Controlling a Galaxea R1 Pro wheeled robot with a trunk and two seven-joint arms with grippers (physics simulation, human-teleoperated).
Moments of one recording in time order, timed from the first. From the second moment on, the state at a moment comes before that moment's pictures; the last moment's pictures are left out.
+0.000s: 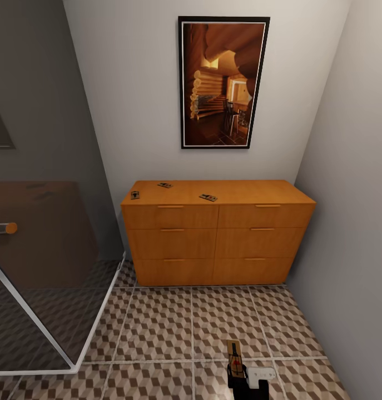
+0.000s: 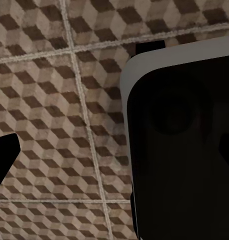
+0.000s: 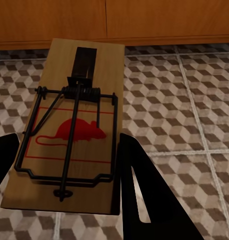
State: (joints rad) left arm -0.14 0.01 -0.14 0.07 0.00 -0.13 0.15; right arm -0.43 0.11 -0.02 -0.02 0.09 -0.67 -0.14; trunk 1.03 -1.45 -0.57
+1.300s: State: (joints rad) left arm -0.14 0.01 -0.14 0.07 0.00 -0.13 0.15; right arm -0.43 0.11 -0.02 -0.02 0.09 -0.67 -0.14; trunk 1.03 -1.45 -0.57
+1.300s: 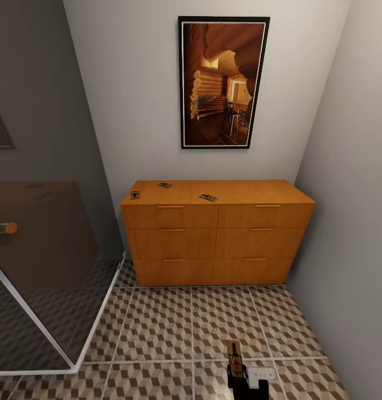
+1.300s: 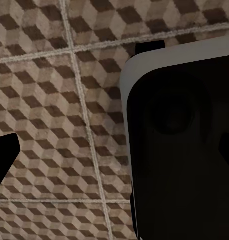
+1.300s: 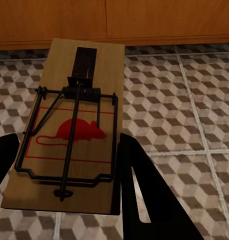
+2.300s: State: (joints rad) left arm -0.14 0.01 -0.14 0.07 0.00 -0.13 0.15; right arm -0.43 0.11 -0.02 -0.02 0.09 -0.67 -0.14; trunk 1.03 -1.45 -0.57
